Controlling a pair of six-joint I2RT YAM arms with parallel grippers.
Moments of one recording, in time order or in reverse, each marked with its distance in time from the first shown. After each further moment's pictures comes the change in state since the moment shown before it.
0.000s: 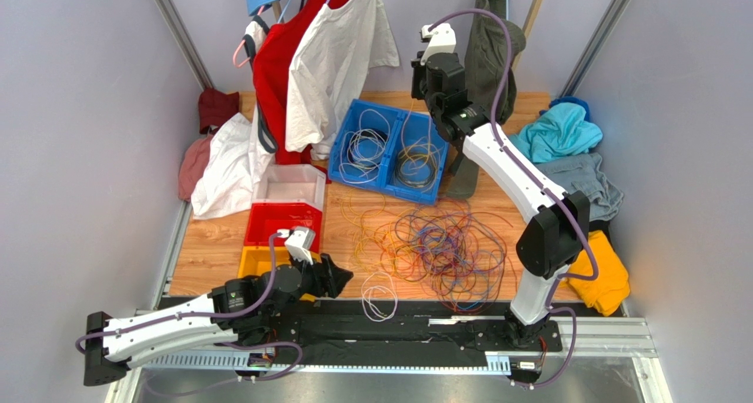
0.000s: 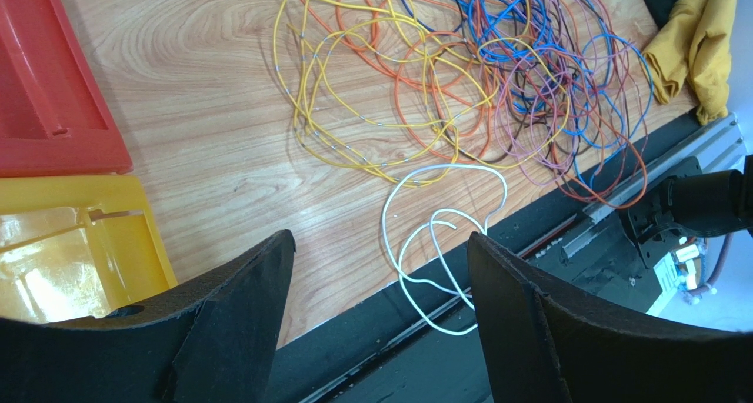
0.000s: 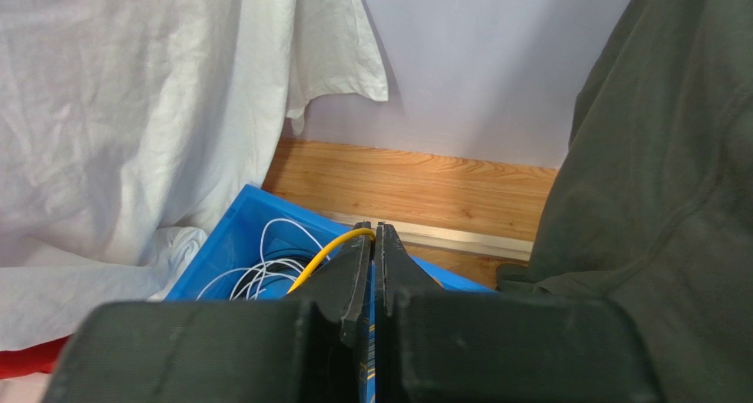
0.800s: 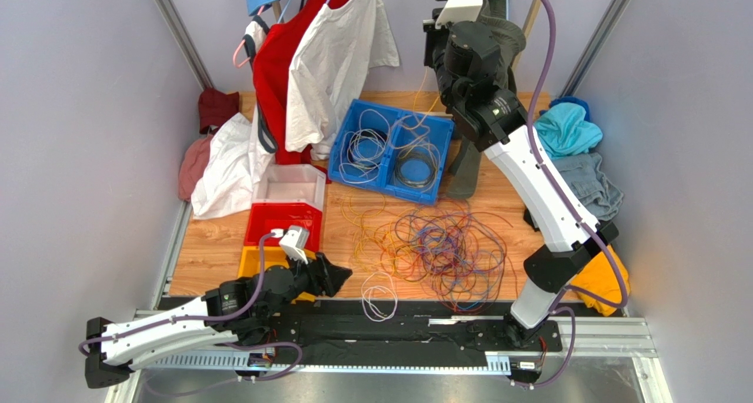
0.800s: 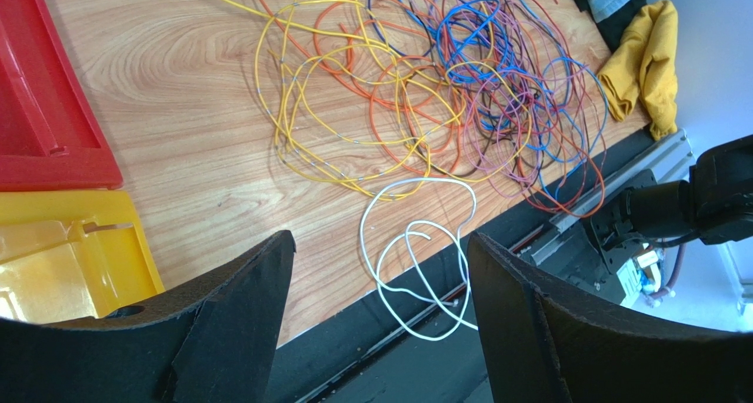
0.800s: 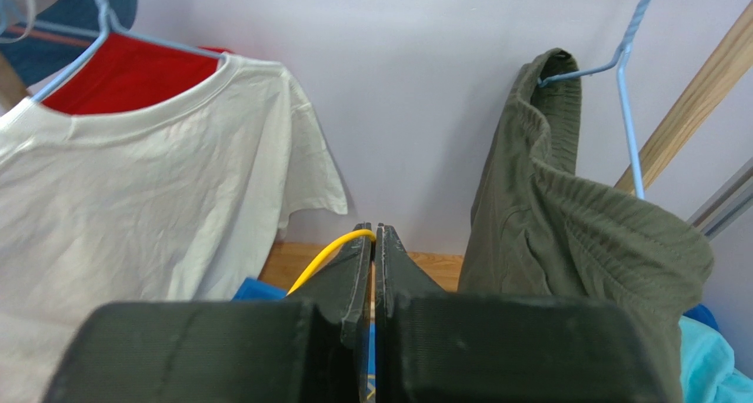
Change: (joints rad) left arm 0.000 -0.092 0.000 -0.011 -0.001 0.004; right arm 0.138 -0.092 0.372 -0.219 0.236 -0.180
